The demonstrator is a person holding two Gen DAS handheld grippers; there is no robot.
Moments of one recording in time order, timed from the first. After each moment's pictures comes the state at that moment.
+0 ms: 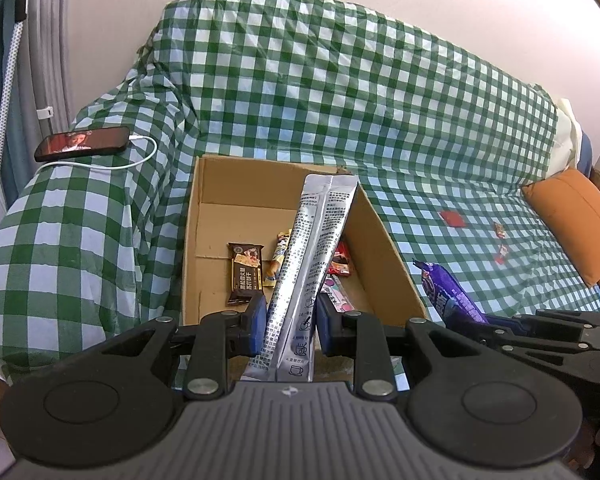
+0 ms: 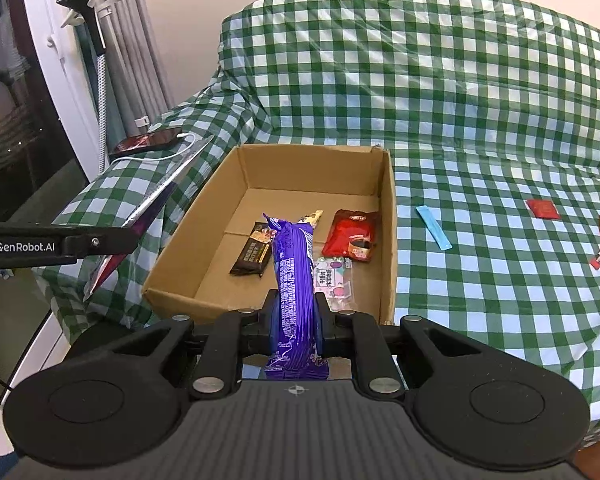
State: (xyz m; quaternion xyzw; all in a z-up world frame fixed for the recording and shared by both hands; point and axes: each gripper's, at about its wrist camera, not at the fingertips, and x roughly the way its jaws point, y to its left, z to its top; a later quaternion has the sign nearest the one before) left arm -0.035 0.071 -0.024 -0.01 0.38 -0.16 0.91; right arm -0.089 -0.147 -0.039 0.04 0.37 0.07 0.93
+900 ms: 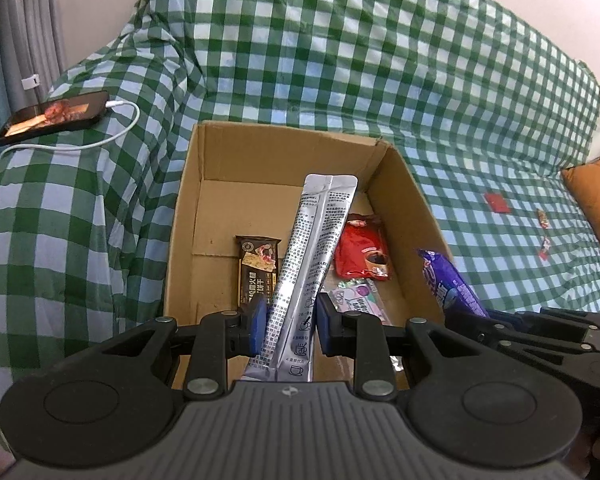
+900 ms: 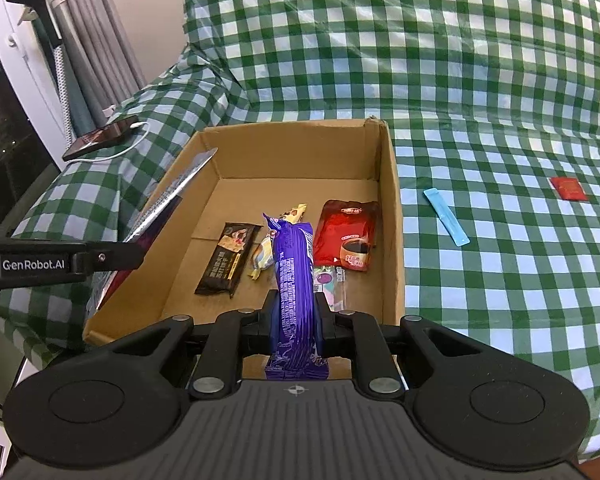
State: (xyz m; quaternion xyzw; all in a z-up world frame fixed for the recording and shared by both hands) left arm 0.074 0.037 -0.077 0.01 0.44 -0.13 0.89; right arm 0.018 -0.162 -0.089 0.07 0.41 0.06 0.91
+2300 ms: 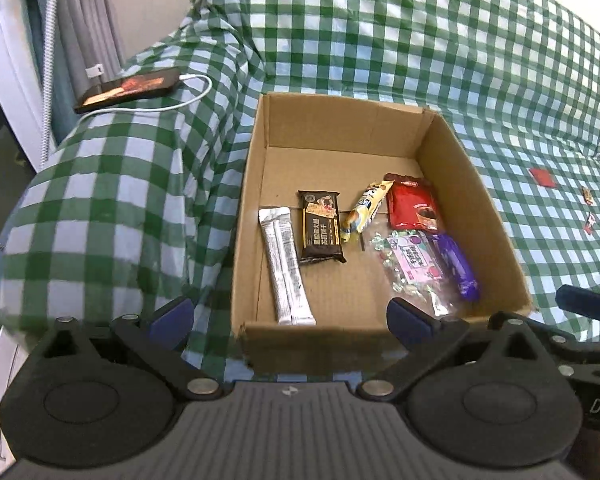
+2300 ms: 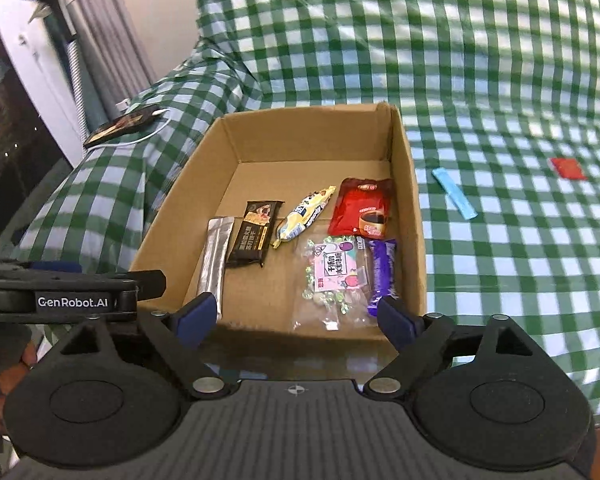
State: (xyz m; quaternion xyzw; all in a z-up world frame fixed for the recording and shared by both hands) left arm -0.005 0.048 -0.075 0.04 0.45 -0.04 0.89; right arm -0.046 -0.133 -0.072 0.06 0.40 0.06 0.91
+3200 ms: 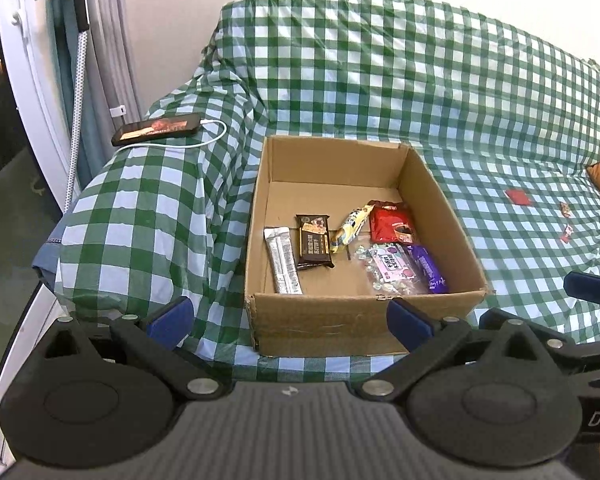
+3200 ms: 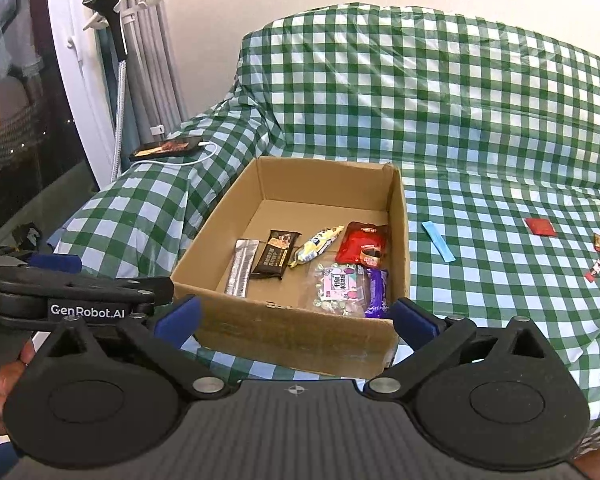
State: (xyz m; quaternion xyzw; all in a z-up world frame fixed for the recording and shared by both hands) left arm -0.092 0.046 -0.033 0.05 0.38 -0.04 0.92; right arm -0.135 -0.117 -0.030 0.02 0.33 0.08 0.94
